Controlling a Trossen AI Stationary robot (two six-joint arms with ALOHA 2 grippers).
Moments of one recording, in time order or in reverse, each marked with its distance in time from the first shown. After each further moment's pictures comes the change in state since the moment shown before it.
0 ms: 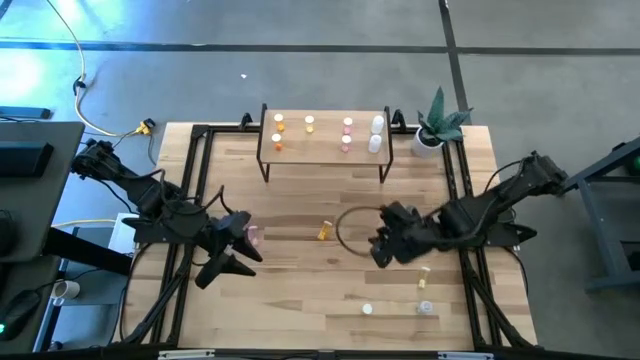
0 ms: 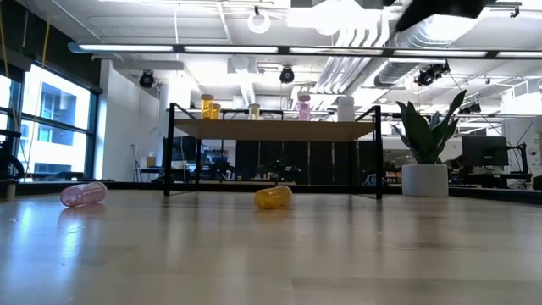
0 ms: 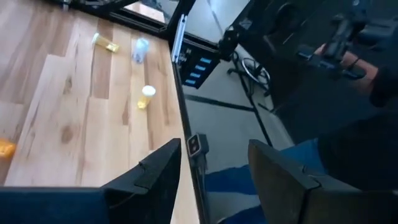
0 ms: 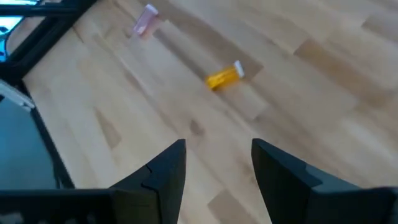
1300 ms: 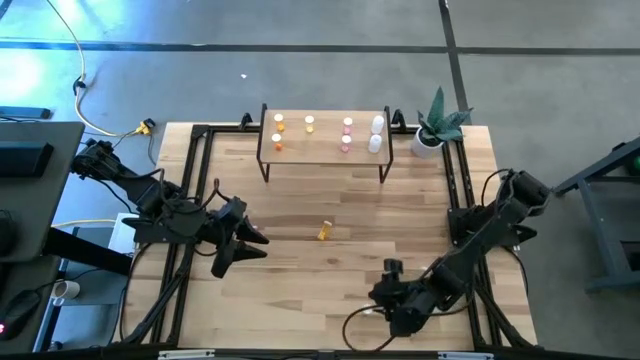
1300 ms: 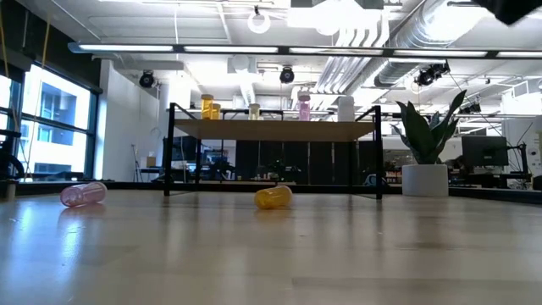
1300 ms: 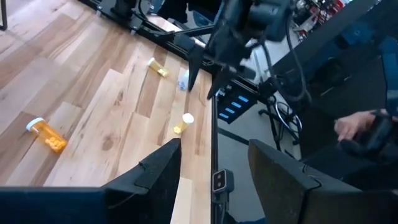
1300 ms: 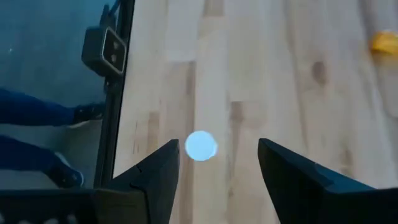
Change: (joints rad) left arm 0.002 -0.005 0.000 -0.003 -0.234 -0.162; right arm 0.295 0.245 -0.064 0.311 -0.108 -0.499
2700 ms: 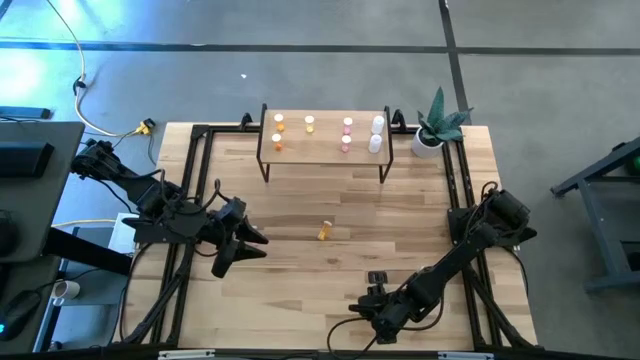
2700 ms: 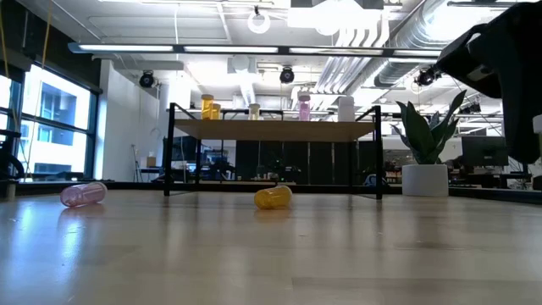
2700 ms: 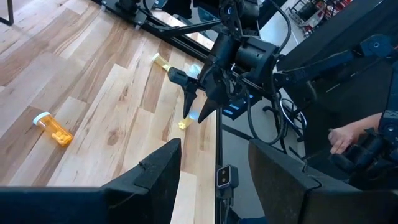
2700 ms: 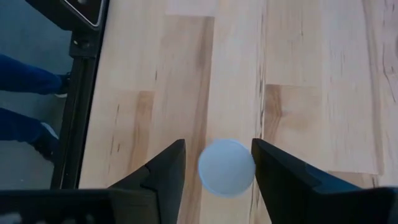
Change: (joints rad) left arm 0.000 0.000 0.000 -0.026 -0.002 -0.003; right arm -0.030 0.237 0.000 0.158 -0.097 -0.072
